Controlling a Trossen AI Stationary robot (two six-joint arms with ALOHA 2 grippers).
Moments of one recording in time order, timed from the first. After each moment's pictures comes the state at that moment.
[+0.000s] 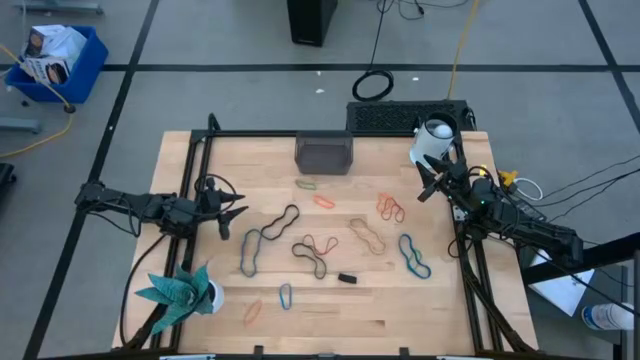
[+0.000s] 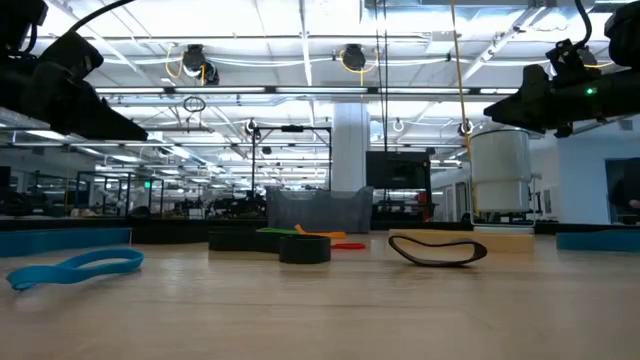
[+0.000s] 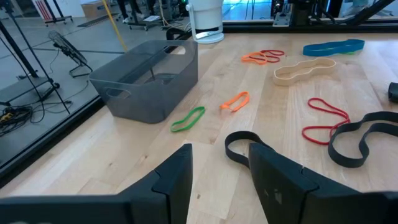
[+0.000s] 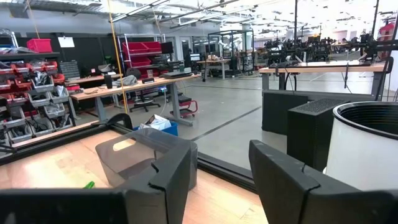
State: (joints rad) left arm -0.23 0.12 0.12 -0.34 -0.57 -0.11; right arm -0.37 0.01 0.02 0.08 0.44 0.06
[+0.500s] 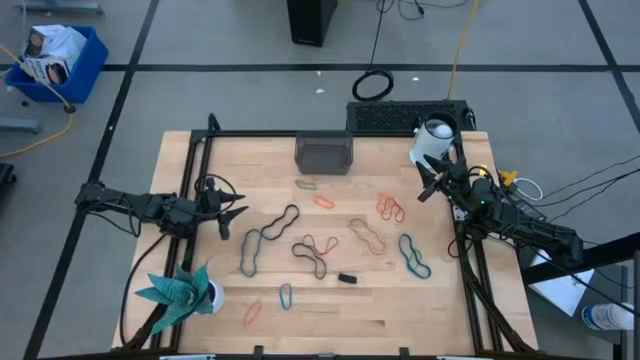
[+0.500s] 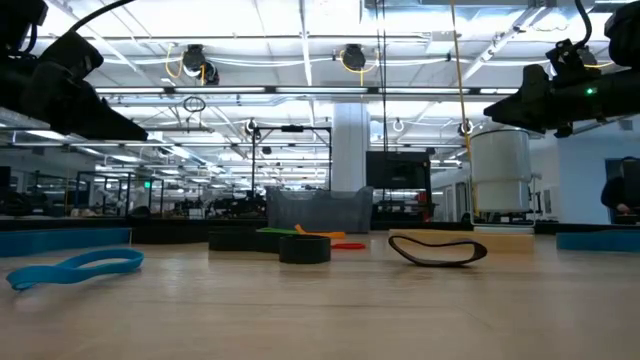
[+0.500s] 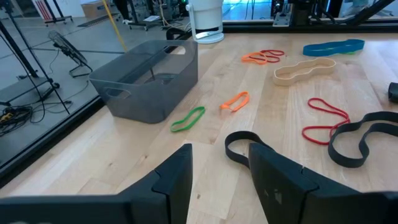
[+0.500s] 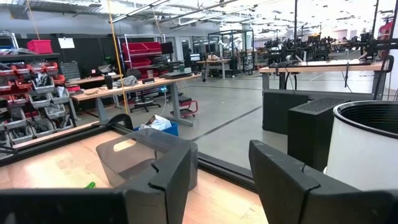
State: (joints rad) left arm -0.23 0.12 0.12 -0.34 -0.57 -0.11; right arm -0.37 0.01 0.02 0.08 0.44 0.07
